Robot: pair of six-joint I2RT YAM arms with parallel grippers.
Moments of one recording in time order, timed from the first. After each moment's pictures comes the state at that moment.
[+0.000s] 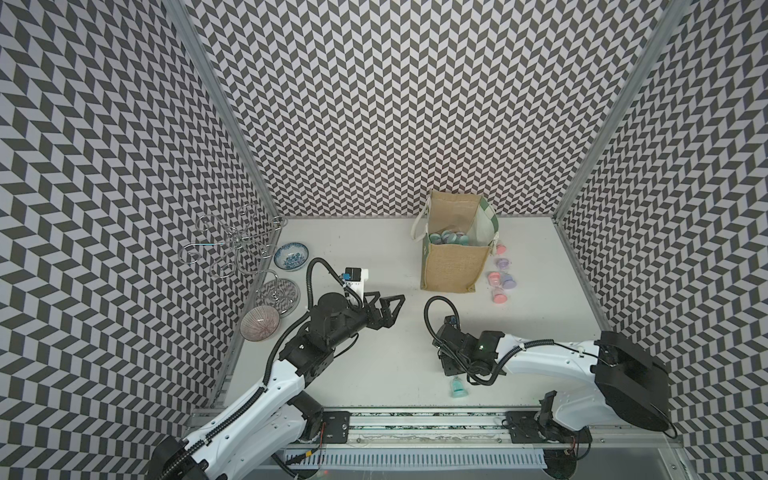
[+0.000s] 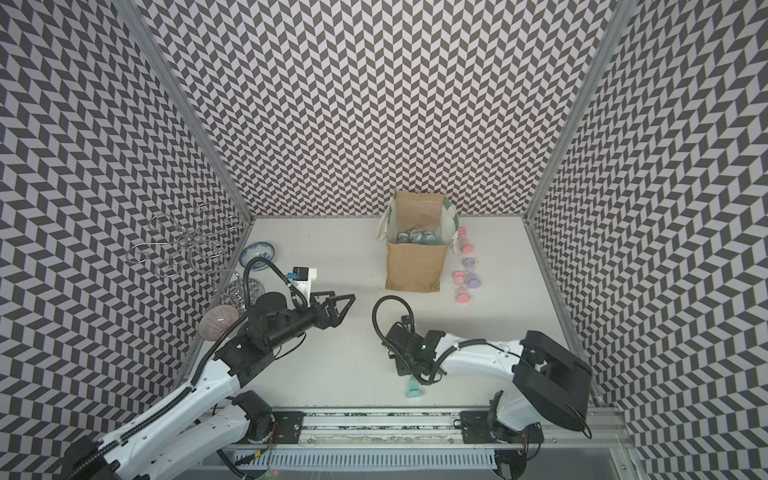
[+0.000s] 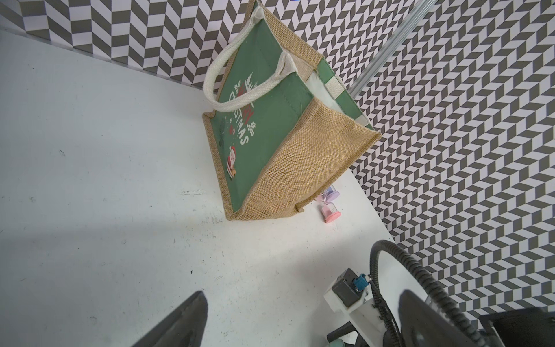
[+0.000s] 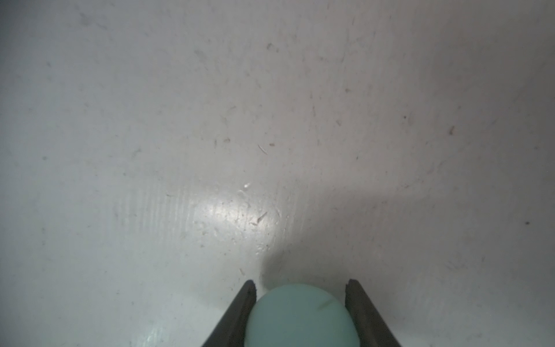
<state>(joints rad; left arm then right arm) -0.59 0.81 0.53 0.03 0.21 -0.59 1.05 1.44 0.71 -0.52 0.17 0.83</state>
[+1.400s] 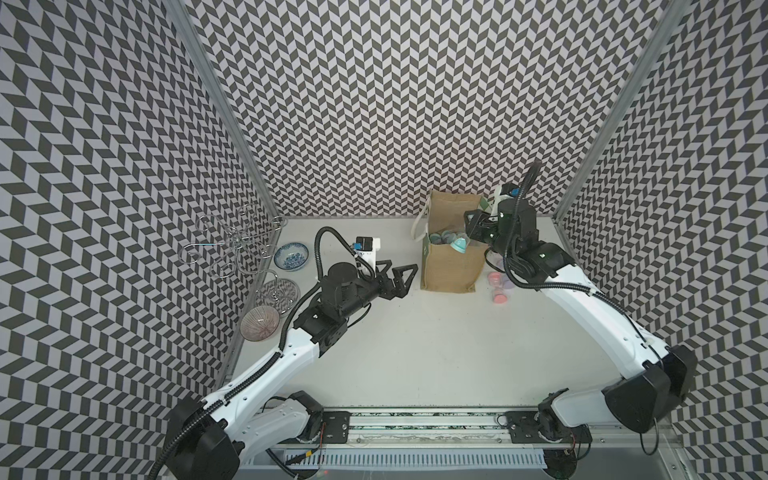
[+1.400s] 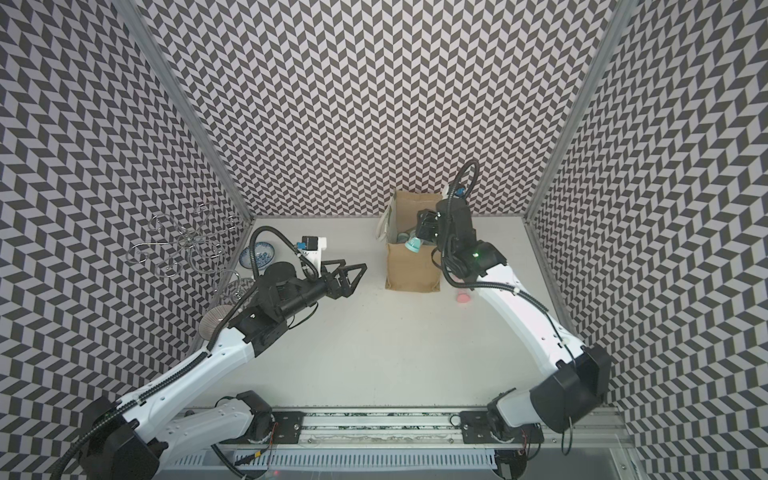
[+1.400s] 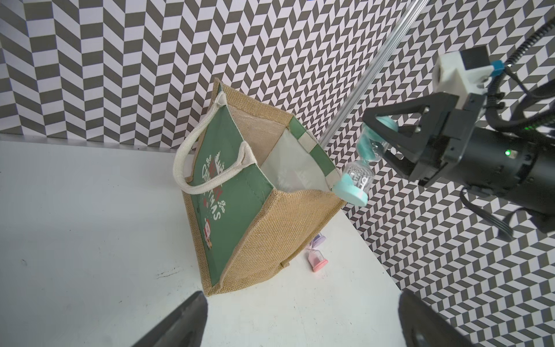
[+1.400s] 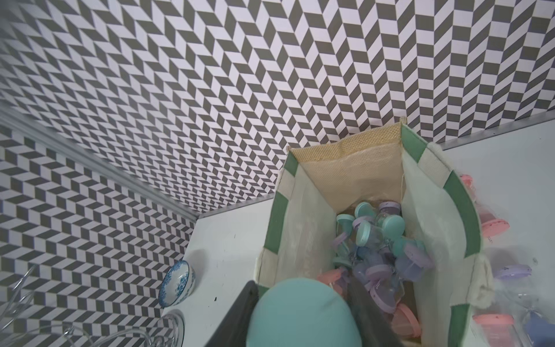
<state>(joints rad) -0.59 1.07 0.79 0.14 0.21 -0.53 0.44 1.46 1.46 -0.36 0.17 0.58</state>
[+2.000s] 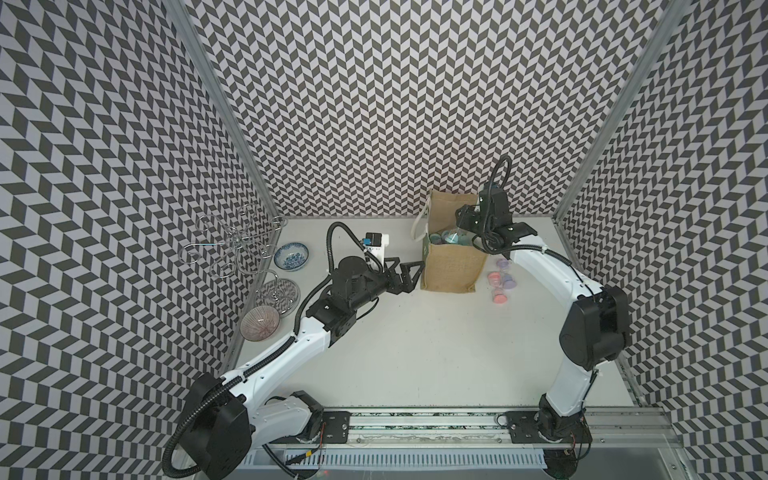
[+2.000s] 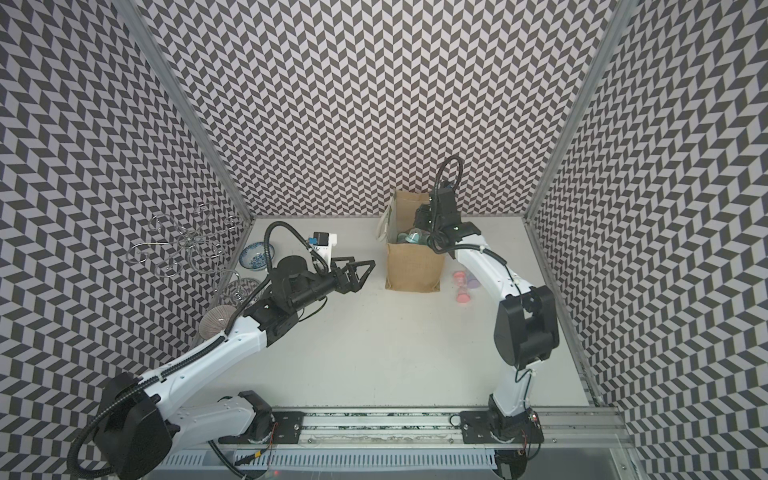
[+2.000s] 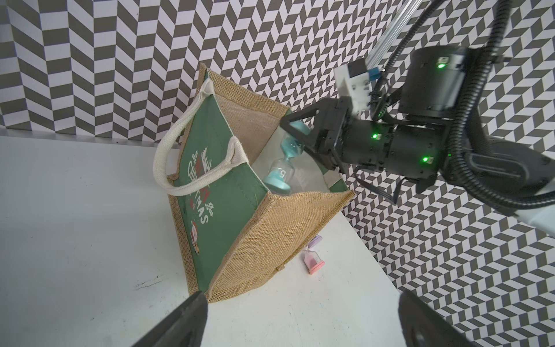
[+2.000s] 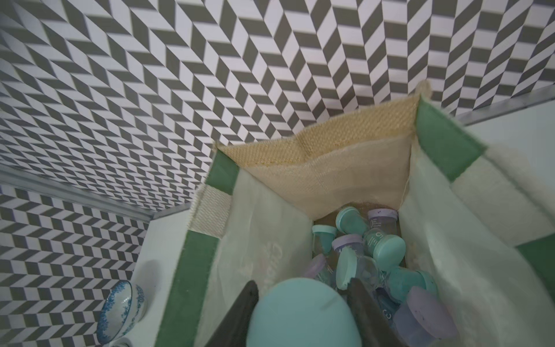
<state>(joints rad) -0.59 1.18 0.82 0.21 0.25 -0.54 0.35 1.84 1.62 -0.31 0.06 0.56</state>
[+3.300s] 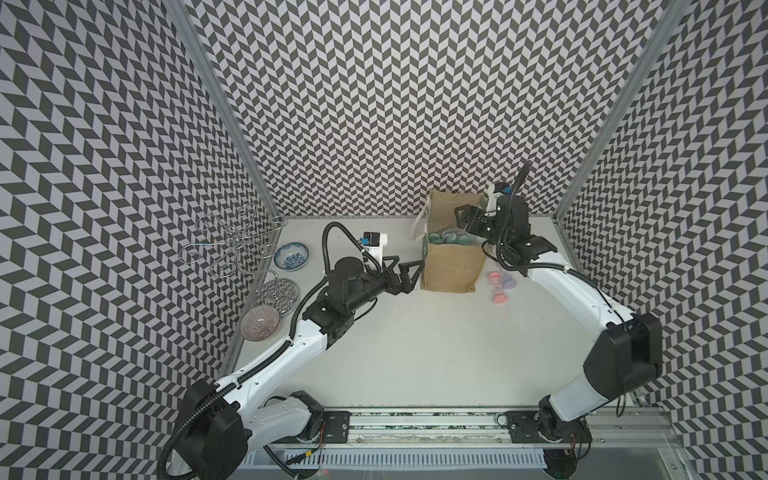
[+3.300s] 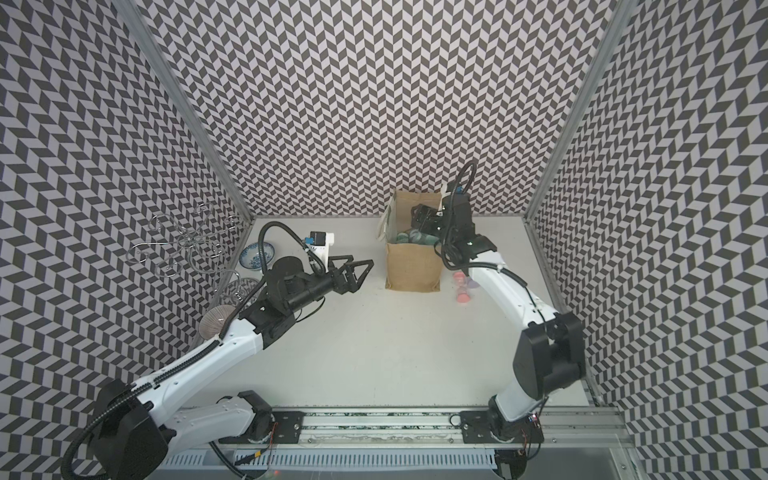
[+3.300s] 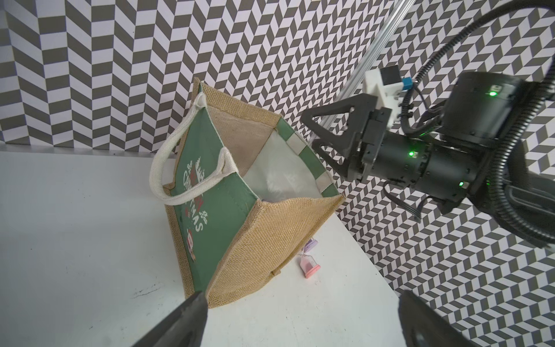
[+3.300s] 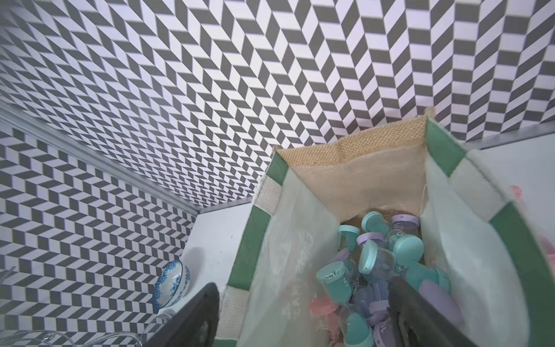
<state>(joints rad) -0.60 1.14 0.82 0.21 0.25 -0.53 0.34 1.55 1.37 -0.15 -0.01 0.55</state>
